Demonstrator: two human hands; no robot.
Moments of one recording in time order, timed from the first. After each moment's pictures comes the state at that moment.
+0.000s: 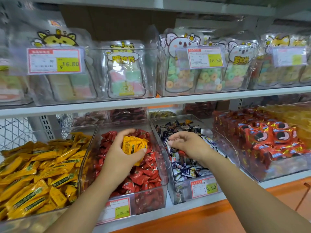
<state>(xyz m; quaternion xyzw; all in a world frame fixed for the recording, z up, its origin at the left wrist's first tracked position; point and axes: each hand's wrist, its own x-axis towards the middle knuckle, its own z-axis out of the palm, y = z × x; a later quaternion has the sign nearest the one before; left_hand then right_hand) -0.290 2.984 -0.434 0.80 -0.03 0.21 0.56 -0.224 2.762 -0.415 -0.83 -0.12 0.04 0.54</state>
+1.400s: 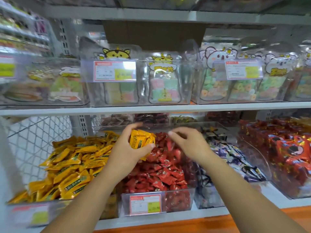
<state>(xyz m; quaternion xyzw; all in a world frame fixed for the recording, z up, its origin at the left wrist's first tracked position) -0.324 3.040 -0.401 0.82 -0.02 0.26 0.51 -0.247 2.845 -0.388 -0.87 -0.23 -0.14 0.42</state>
